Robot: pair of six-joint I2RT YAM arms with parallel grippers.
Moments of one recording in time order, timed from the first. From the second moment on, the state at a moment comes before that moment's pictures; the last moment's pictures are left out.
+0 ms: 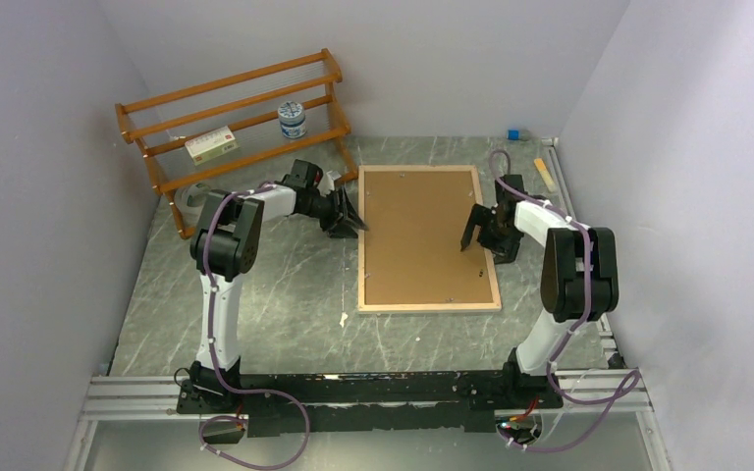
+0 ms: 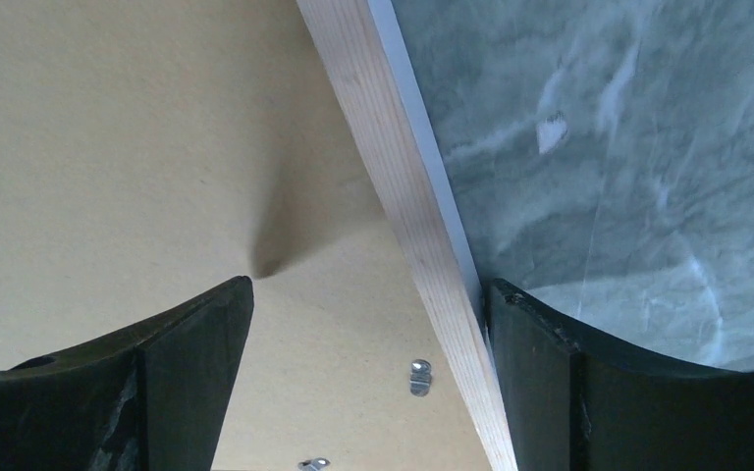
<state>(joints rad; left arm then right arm) -0.30 2.24 1.48 -0.23 0.82 -0.68 0.01 1.76 1.11 -0.58 -0.09 0.41</state>
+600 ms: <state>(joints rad) -0.34 2.21 1.55 -0.43 0.65 -0.56 0.15 1.58 0.92 -0.67 0.08 0.53</state>
